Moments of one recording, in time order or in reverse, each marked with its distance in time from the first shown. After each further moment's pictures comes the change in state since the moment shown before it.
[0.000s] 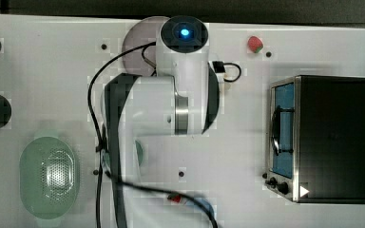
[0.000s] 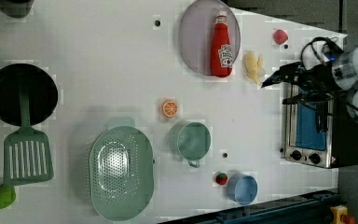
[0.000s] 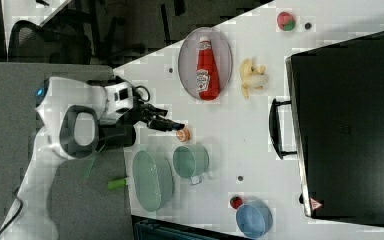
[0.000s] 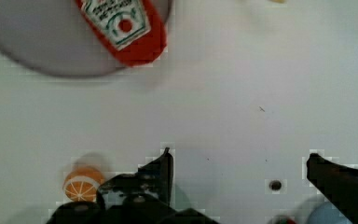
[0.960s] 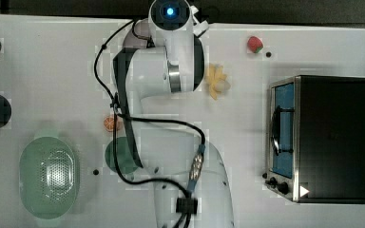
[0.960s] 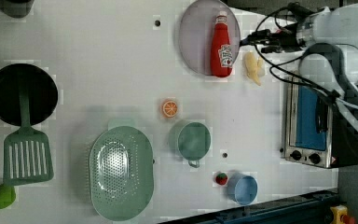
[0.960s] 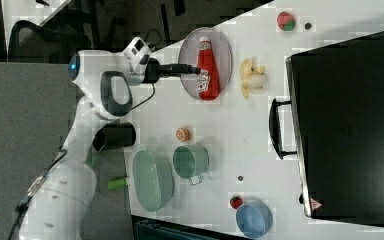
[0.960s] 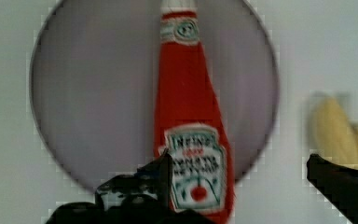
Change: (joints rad) arm 0.033 0.366 0.002 0.281 -0.145 0.317 -0.329
